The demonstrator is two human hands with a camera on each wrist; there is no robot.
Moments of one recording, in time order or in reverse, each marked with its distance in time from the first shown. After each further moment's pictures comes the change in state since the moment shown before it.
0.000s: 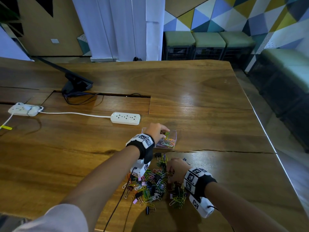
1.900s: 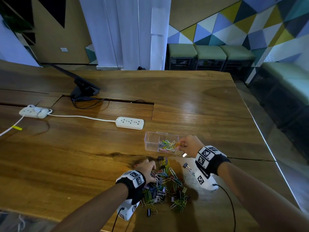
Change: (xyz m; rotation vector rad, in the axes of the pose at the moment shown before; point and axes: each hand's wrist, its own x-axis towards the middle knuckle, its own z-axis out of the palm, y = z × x) left_hand -0.089 -0.064 0.068 0.212 -0.263 -0.150; right_hand -0.016 0.012 -0.088 0.175 0.385 0.039
